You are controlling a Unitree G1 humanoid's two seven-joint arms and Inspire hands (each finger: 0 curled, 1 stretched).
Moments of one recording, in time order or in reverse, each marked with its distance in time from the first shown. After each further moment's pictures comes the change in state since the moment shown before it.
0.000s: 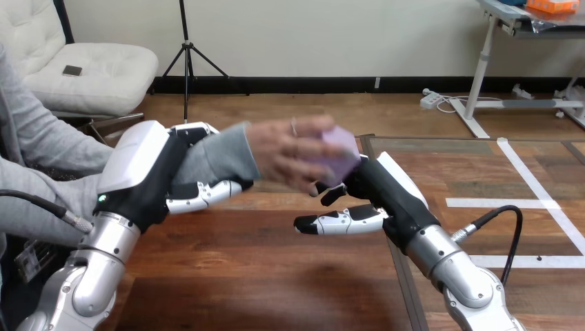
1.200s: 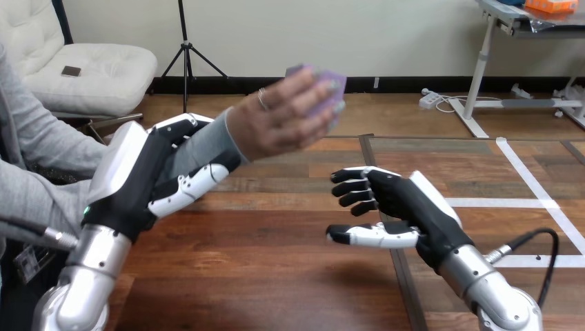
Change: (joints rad) left arm 0.108 -0.024 0.056 -0.077 -0.239 -0.100 -0.076; right arm 0.102 -0.075 -0.056 -0.037 0.049 -0.005 0.026
